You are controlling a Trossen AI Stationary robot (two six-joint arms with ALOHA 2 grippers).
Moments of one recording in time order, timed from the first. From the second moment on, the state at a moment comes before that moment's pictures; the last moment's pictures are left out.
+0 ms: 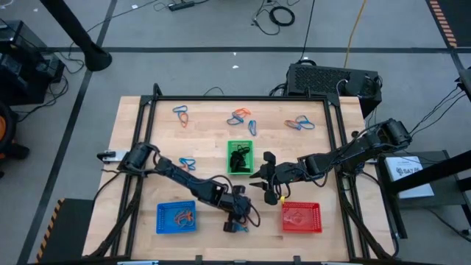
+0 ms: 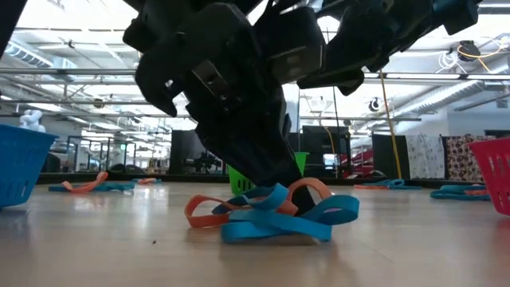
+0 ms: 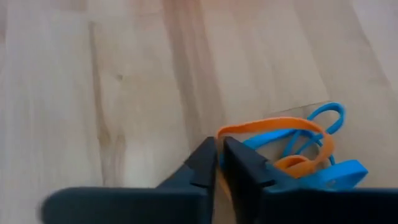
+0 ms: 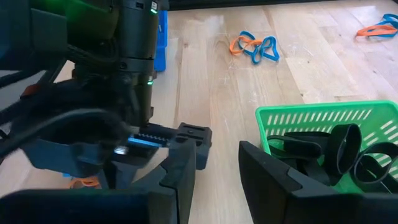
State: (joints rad) left arm -0.36 2.11 1.31 -0.08 0.03 -0.16; right arm 0.28 1.46 0.76 0.17 0.21 0.25
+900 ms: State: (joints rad) left arm -0.52 1.77 1.35 -0.59 -0.14 -0.32; right arm 0.28 1.46 0.76 0.15 0.21 0.25
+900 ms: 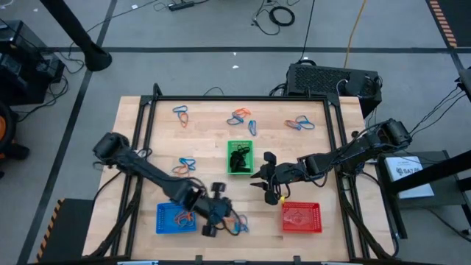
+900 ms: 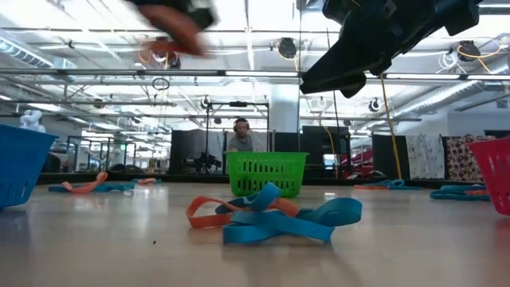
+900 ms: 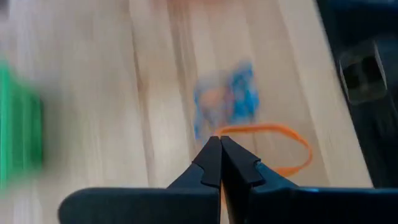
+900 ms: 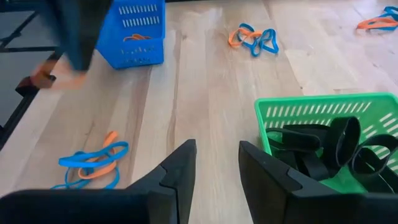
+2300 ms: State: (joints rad) left arm -0.73 1.73 1.30 -1.21 -0.11 -0.97; right arm 0.28 1.46 0.76 0.29 0.21 0.08
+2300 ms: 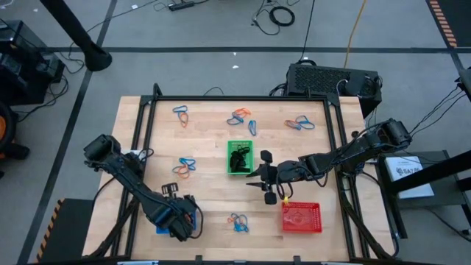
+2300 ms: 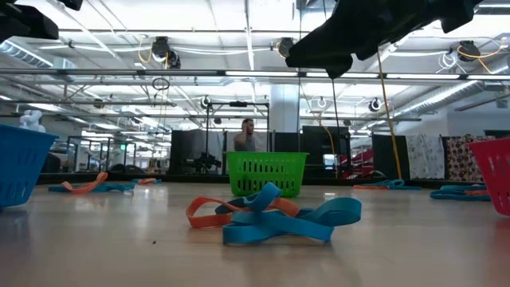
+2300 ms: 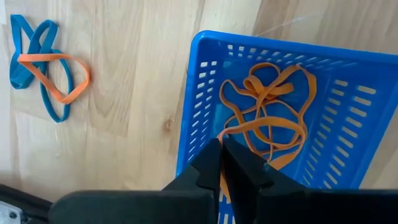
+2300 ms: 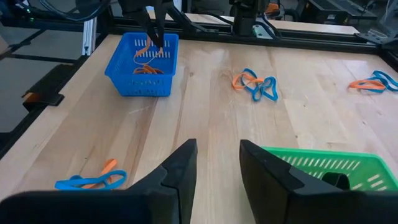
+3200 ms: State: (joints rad) left arm -0.44 1.73 1.30 -1.31 -0.39 -0.61; right arm 0.28 1.46 0.76 0.27 0.21 0.08
